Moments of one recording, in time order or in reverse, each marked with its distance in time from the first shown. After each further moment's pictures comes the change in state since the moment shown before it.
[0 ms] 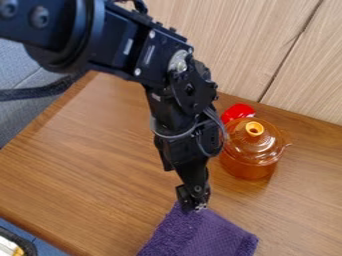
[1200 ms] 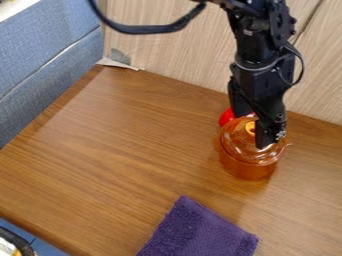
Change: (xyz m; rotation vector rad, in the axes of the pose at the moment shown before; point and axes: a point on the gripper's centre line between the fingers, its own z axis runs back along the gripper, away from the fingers) arm 0.107 0.047 -0.021 -0.019 -0.058 0.017
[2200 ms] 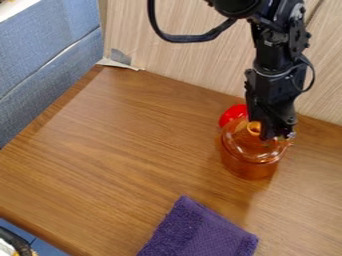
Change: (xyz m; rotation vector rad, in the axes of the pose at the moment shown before) arm 0.011 0.009 -0.038 0.000 0.071 -0.025
